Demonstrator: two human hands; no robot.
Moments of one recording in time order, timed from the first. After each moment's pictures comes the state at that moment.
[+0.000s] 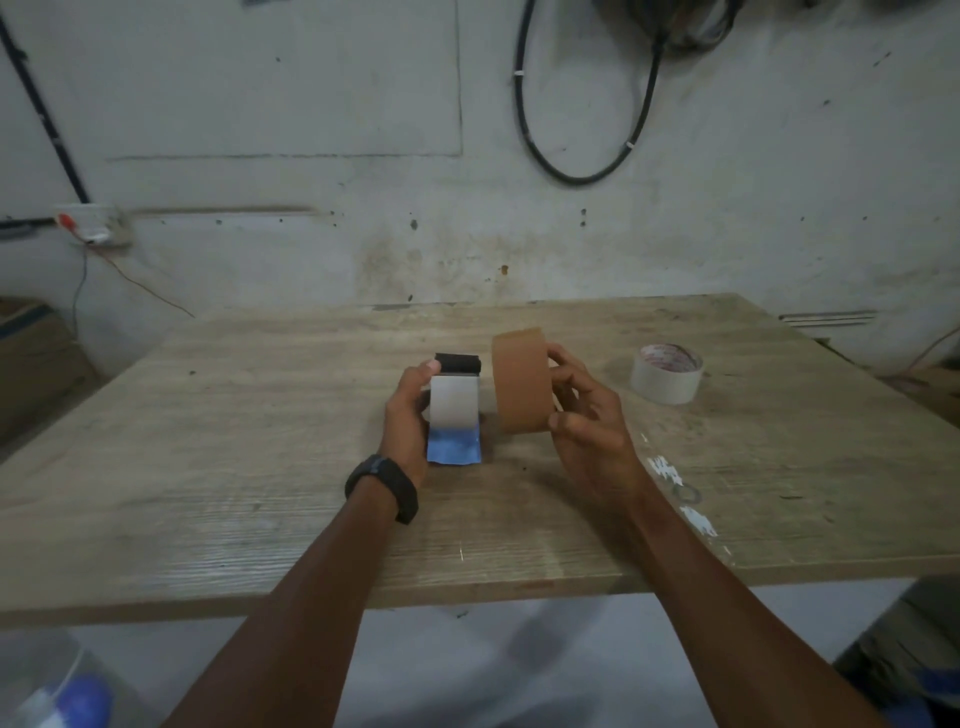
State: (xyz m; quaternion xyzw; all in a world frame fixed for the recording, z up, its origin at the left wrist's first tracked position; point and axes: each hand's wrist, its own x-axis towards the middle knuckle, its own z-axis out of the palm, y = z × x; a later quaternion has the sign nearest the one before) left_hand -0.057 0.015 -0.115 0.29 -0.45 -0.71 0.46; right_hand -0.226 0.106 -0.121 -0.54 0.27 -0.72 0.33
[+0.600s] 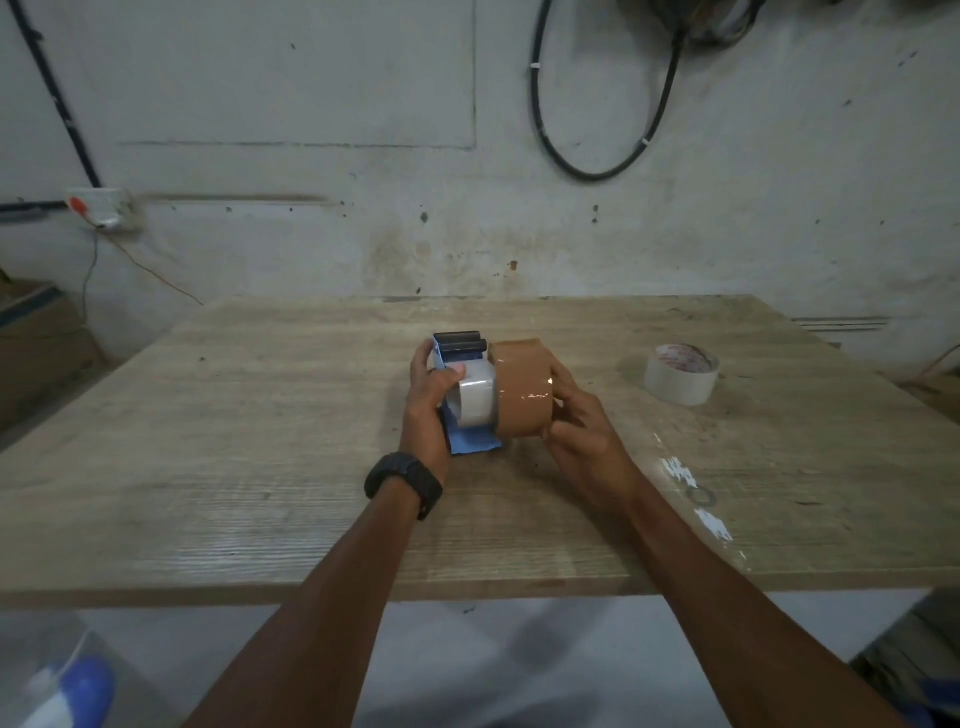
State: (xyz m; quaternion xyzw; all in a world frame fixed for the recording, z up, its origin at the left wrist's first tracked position) left_hand -0.068 0.023 -0.119 0.26 -0.45 -0.66 0.54; right_hand -0.218 0.100 -0.128 -0.58 0.32 -0.65 0.37
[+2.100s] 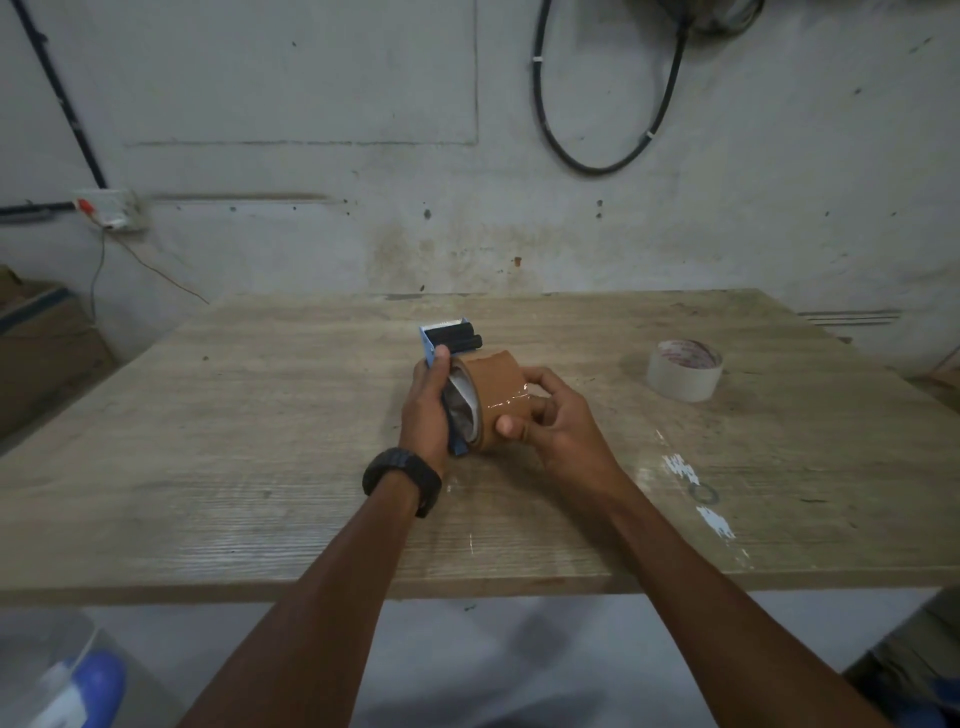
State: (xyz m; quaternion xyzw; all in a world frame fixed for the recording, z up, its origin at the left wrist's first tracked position) left_hand -0.068 0.017 -0.124 0.34 -0.47 -0.65 0.50; right_hand -0.193 0.111 -0.116 -0.50 0.39 -0.64 0.43
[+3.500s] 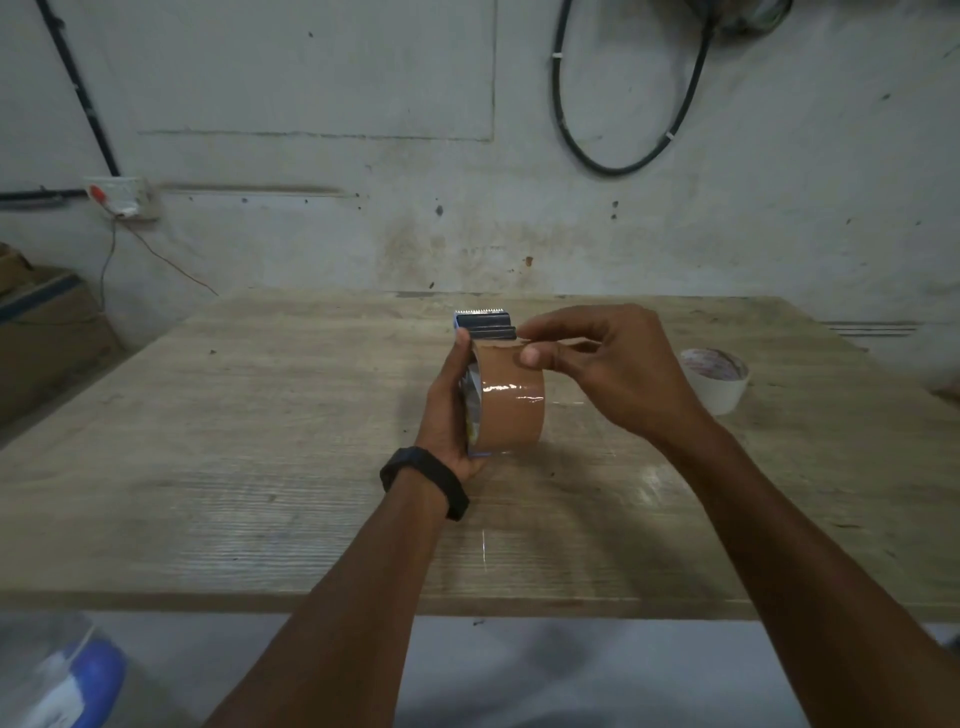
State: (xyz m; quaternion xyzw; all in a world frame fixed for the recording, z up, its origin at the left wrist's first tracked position) left_hand -0.078 0.012 -0.114 0.09 -0.40 -0.82 0.39; right_hand -0.205 0.113 -0.023 -0.65 0.58 -0.49 0.08
